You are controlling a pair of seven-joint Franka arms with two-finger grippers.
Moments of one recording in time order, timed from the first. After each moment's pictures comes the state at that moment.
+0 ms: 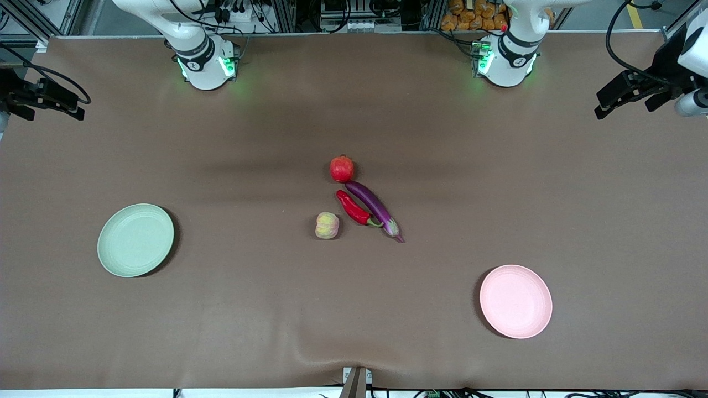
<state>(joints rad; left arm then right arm) 0.02 -0.11 -0.12 -1.56 -0.02 1.46 -0.27 0.01 -0.06 -0.05 -1.54 0.00 1.35 -0.03</state>
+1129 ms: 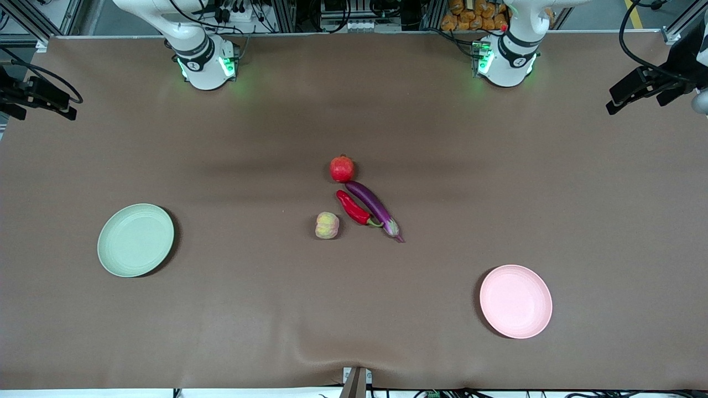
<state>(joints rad) 0.02 -0.11 -0.09 -1.55 -0.02 1.42 -0.25 0.00 -0.05 -0.05 -1.51 0.01 1.35 -0.03</state>
